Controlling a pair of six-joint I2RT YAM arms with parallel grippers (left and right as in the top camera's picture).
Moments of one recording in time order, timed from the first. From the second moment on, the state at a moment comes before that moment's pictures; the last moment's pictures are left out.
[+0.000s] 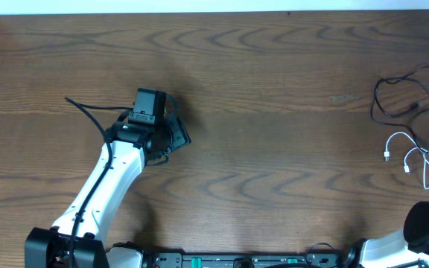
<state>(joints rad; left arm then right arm) -0.21 1.43 0.93 -0.67 0.15 -0.62 -0.38 1.72 1.93 -0.98 0.10 0.13</state>
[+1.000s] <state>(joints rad) -0.38 1.42 1.18 -1.18 -0.15 -0.47 0.02 1.66 1.36 -1.08 -0.12 0.13</state>
